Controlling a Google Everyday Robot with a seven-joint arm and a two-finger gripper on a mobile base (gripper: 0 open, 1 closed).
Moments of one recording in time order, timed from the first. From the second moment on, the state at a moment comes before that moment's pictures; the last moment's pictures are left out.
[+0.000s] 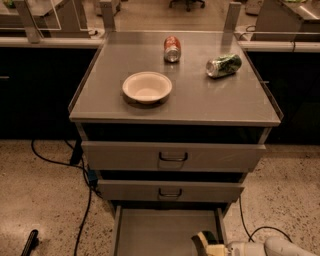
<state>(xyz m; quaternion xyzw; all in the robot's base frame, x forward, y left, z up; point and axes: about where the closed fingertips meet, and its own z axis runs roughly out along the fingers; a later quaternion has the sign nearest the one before) 0.398 -0.233 0.242 -0.03 0.90 0.40 0.17</state>
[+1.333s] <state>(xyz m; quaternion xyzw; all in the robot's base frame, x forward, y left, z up) 0.473 -0.192 0.199 -0.06 0.91 0.38 0.17</state>
